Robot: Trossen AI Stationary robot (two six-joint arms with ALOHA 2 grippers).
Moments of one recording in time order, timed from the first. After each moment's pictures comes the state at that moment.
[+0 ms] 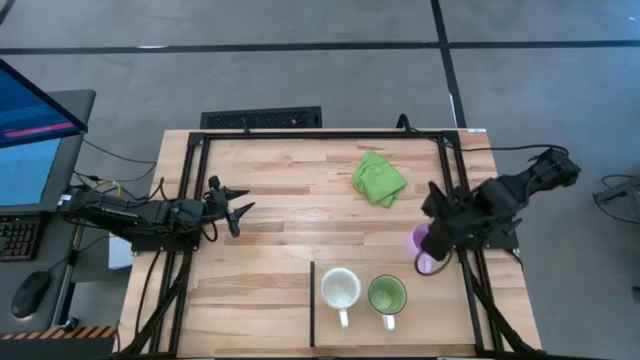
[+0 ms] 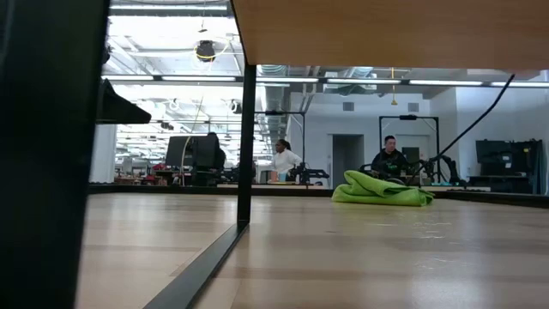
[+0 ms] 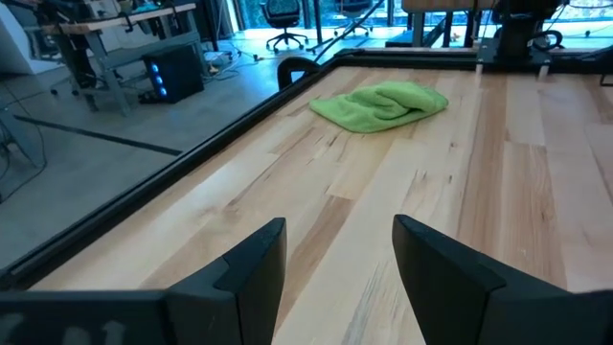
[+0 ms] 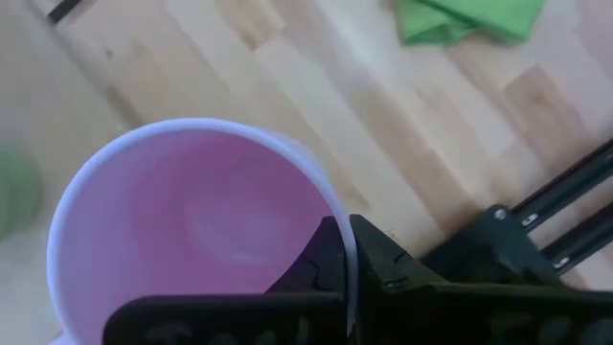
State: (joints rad) left arm -0.12 0.33 0.03 0.04 -0.61 -0.07; right arm 0.50 1.18 1.34 -1.57 0.18 1.10
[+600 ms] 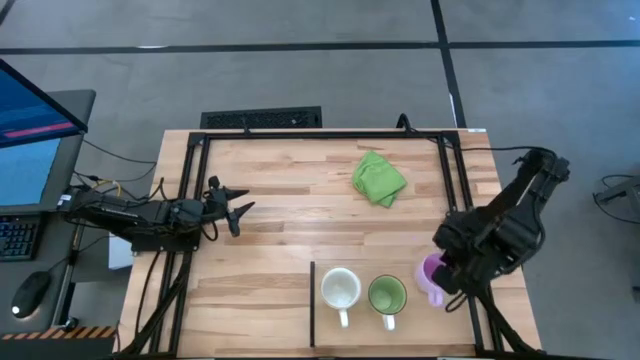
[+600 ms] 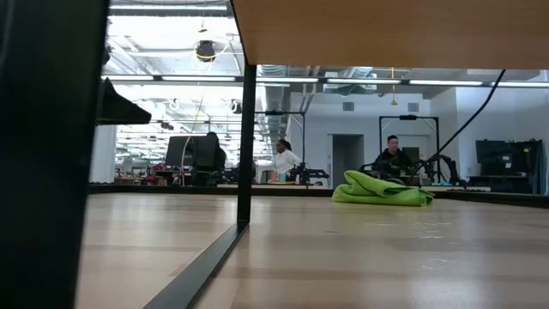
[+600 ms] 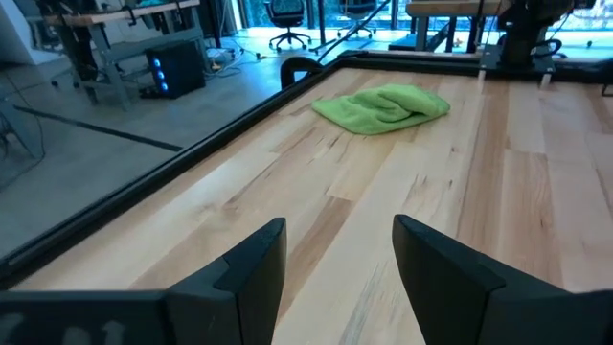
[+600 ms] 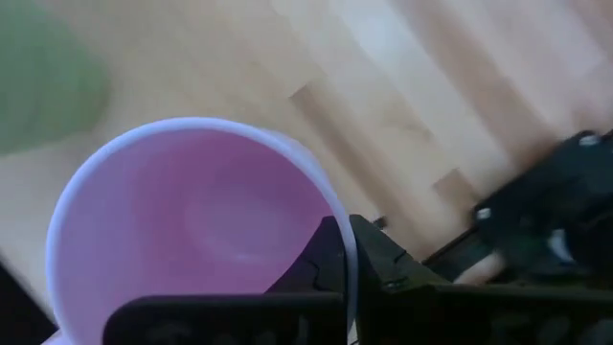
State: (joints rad) left arm -0.12 0.33 0.03 0.04 -0.62 -0.11; right arm 0.87 1.28 1.34 -1.54 0.17 1.49
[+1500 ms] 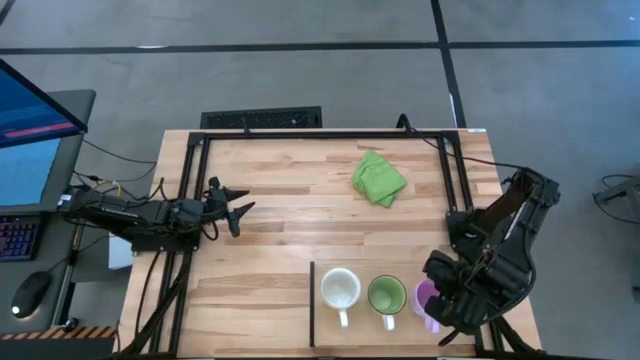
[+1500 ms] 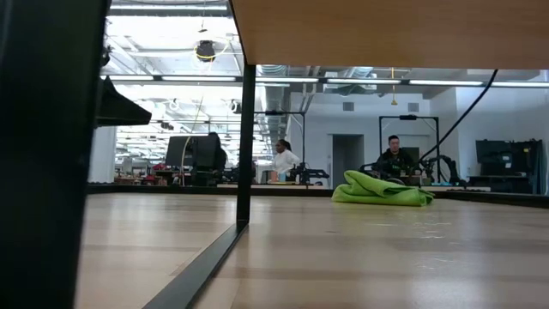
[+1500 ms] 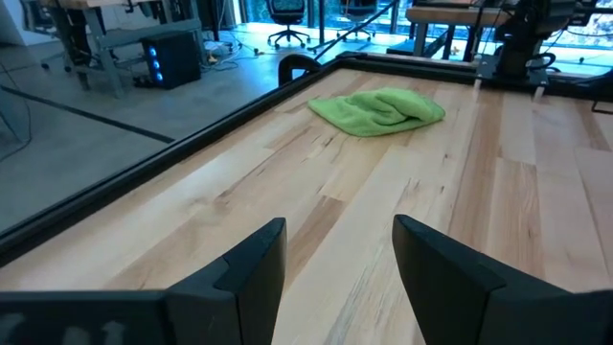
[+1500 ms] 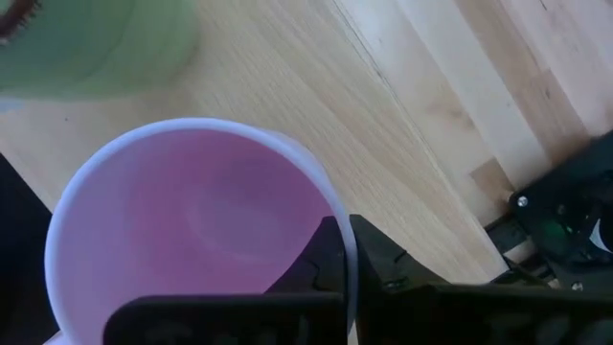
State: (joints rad) left arm -0.12 0.33 0.03 0.04 -0.61 -0.17; right arm 0.93 1.55 1.58 -1.57 0.16 1.49
